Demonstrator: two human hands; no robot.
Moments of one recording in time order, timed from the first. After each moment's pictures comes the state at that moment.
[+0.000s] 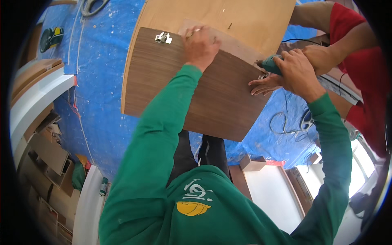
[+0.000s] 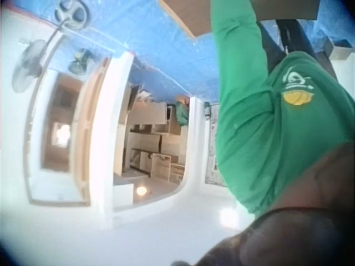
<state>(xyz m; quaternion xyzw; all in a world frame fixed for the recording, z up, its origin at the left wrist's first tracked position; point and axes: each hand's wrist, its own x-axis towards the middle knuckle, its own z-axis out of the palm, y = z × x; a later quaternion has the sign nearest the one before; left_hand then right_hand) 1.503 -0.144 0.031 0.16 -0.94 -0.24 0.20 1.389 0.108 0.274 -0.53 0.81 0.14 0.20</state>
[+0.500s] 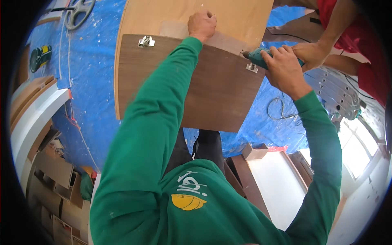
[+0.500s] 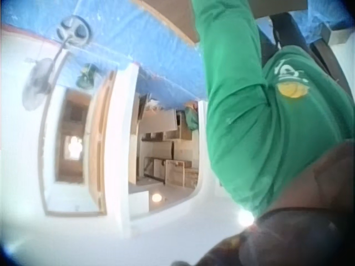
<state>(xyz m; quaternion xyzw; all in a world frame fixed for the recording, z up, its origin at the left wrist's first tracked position) 1.408 -0.128 0.048 0.22 -0.84 -0.48 -0.08 1.421 0.121 0.273 -0.48 0.86 0.12 0.15</state>
